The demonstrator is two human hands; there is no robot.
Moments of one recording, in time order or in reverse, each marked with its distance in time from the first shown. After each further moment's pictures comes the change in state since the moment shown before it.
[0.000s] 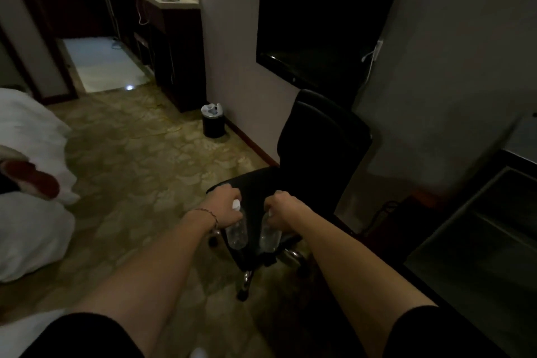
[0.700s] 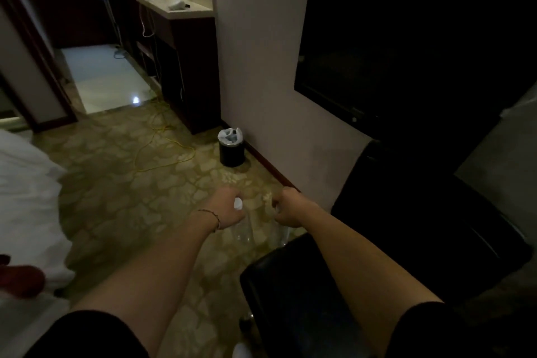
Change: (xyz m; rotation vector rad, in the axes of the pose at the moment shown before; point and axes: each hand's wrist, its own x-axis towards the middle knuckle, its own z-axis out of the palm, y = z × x) left_hand 0.390 -0.281 -0.155 -0.081 0.055 -0.032; right_hand 0.483 -0.123 -0.138 0.108 -0.076 -0.114
